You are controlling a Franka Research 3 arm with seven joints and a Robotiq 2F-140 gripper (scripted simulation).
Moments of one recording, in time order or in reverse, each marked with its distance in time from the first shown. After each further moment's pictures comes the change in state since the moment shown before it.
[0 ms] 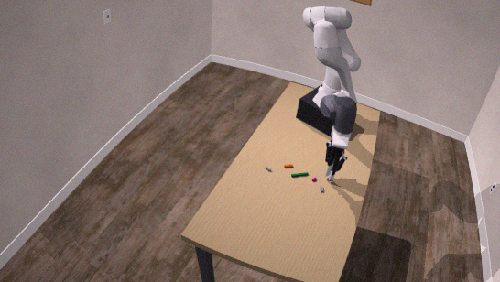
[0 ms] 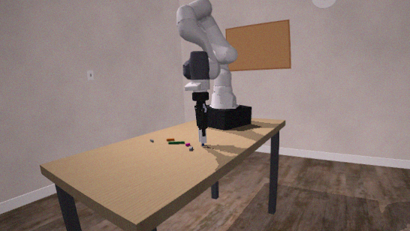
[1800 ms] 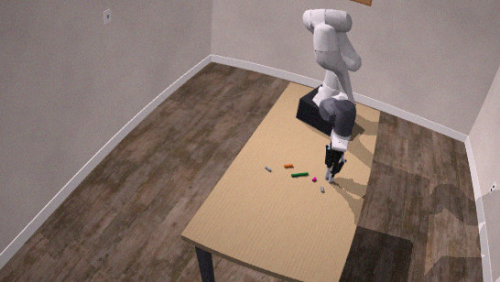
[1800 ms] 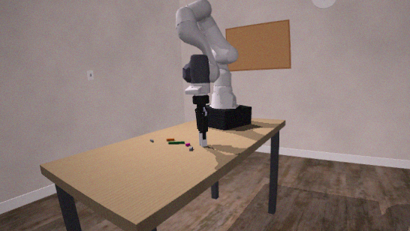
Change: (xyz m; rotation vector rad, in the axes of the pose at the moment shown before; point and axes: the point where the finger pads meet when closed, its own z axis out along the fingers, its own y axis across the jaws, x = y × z) arm -0.001 0.000 0.015 0.000 -0.001 0.000
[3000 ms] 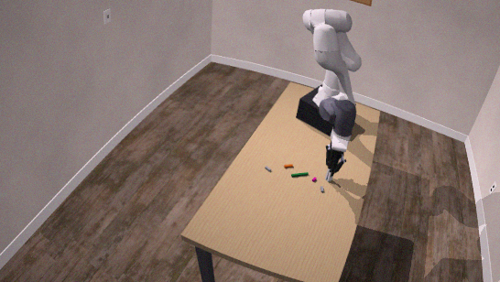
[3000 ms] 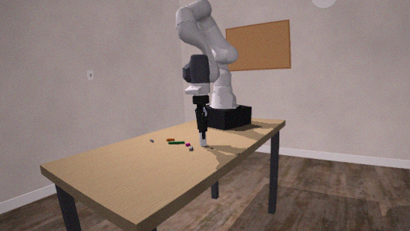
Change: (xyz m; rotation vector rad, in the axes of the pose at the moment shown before) arm 0.000 0.000 0.000 0.000 0.000 0.000
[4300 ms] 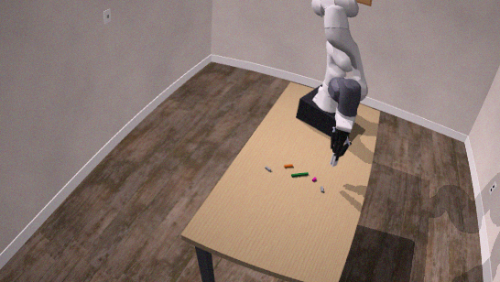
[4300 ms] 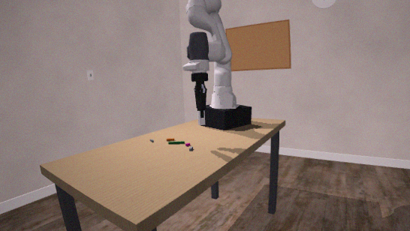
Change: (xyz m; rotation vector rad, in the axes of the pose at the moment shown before) arm 0.003 -0.004 -0.101 0.012 0.008 0.043
